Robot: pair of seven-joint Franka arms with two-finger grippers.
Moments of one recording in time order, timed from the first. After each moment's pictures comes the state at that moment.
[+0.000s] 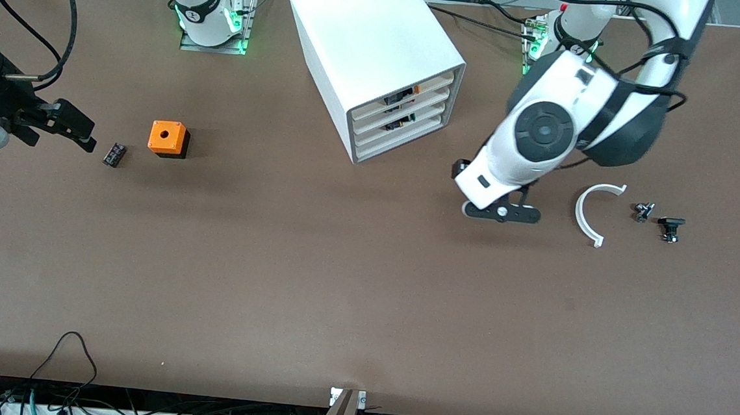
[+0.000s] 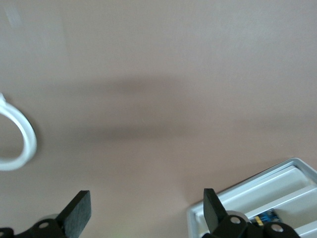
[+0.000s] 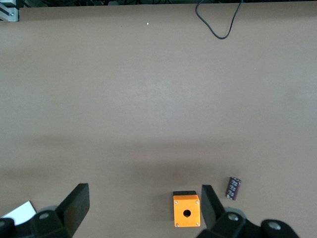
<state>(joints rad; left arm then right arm) -0.18 0.41 -0.32 -1.45 0.07 1.64 -0.41 0.00 0.09 0.09 -1.52 -0.02 1.72 0.13</state>
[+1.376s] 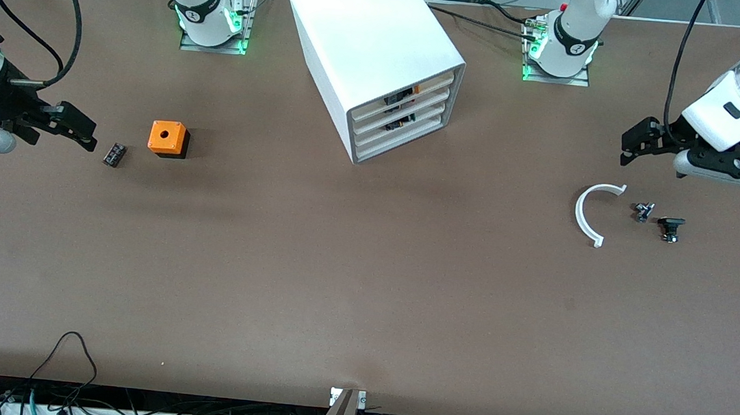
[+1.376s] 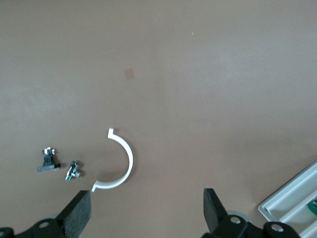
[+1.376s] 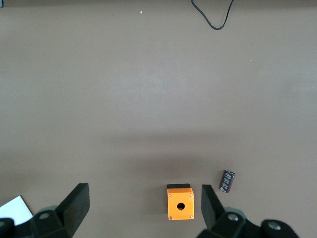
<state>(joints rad) 0.01 -0.05 -0.11 -1.72 -0.02 1.70 0.04 0.00 0.10 0.09 -1.52 -0.04 1.69 0.13</state>
